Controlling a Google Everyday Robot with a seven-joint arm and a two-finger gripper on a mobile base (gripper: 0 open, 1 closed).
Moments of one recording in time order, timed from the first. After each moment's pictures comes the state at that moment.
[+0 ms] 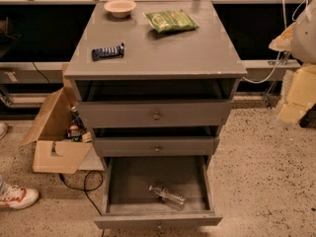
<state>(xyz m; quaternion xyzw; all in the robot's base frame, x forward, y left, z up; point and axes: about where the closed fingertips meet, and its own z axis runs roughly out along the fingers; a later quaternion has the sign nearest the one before) 0.438 -0.217 0.977 -0.60 0.78 -0.03 0.16</state>
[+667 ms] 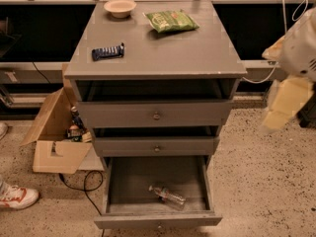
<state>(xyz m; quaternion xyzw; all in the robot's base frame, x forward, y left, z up) 0.448 -0.210 0.952 -0.59 0.79 -0.03 0.18</state>
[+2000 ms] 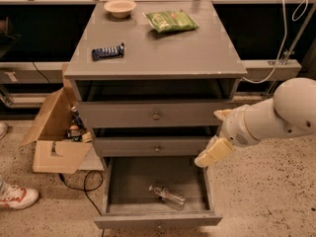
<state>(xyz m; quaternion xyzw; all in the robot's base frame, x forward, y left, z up) 0.495 -0.144 0.745 -0.49 0.80 0.14 0.30</state>
